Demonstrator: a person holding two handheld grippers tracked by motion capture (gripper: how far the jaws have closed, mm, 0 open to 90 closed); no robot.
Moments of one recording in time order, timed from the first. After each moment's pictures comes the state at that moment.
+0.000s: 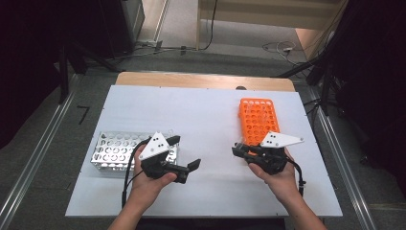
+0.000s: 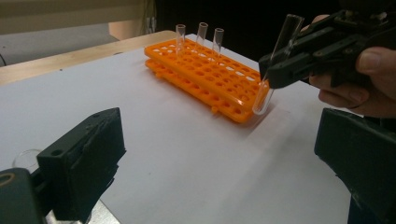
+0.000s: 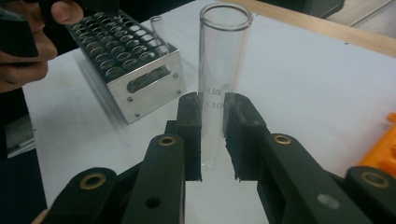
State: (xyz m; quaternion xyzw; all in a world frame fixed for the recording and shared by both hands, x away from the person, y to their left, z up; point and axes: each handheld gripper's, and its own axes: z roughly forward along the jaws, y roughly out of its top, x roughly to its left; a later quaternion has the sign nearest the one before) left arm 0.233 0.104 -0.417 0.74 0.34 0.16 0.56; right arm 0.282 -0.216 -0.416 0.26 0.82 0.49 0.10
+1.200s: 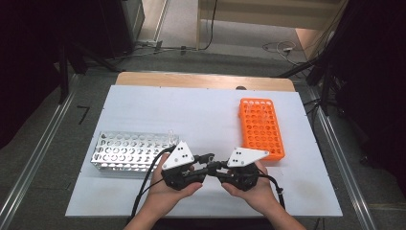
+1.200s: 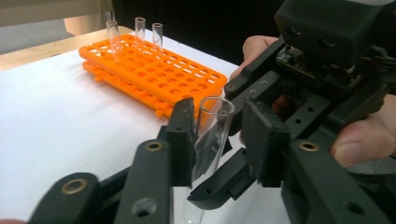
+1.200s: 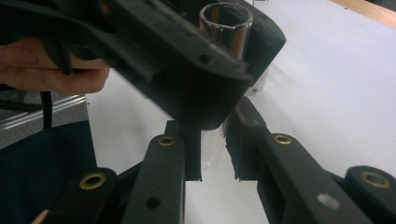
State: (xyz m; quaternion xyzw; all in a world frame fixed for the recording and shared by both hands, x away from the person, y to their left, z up) left arm 0.219 0.056 -0.413 0.76 0.29 0.11 0.57; right arm 0.247 -0.152 -0.425 0.17 0.86 0.47 0.07
